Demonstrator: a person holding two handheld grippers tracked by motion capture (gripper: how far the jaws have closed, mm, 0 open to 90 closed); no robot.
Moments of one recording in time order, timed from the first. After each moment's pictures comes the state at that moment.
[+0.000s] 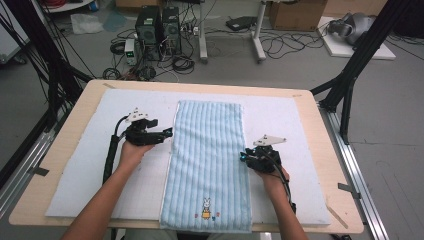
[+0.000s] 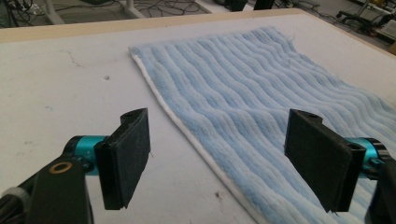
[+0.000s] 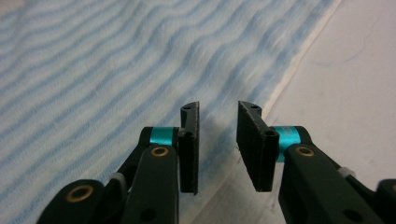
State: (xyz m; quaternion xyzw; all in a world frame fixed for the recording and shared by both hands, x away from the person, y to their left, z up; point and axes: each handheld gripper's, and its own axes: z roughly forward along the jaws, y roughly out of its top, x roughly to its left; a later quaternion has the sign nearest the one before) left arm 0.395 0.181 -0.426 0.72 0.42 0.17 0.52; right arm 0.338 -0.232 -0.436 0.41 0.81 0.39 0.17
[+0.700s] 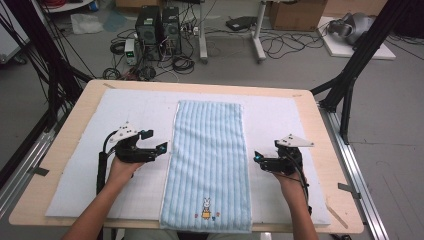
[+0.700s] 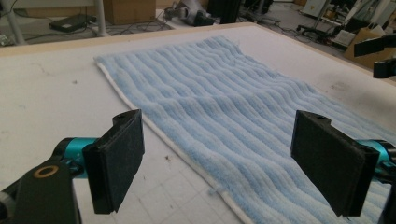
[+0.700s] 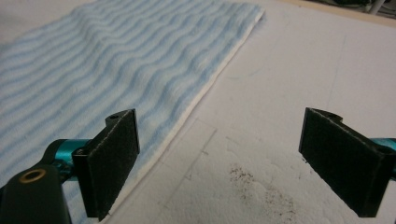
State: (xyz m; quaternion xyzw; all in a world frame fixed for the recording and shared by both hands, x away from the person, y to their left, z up) left arm 0.342 0.195 -0.425 0.72 0.36 0.16 0.57; right arm 0.319 -0.280 -0.416 0.44 0.75 0.43 0.23
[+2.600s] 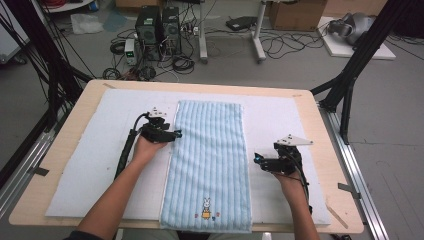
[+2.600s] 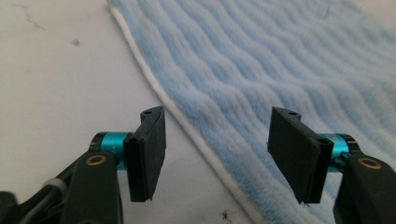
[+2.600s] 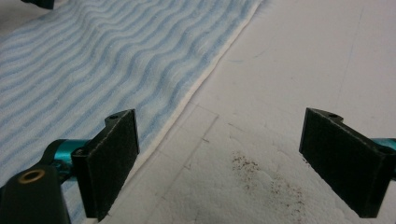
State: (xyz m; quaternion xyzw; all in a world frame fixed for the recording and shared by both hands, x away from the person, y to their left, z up) left arm 0.428 0.141 -0.450 0.79 0.43 0.16 0.41; right arm 0.327 -0.283 -0.427 0.46 0.76 0.41 0.20
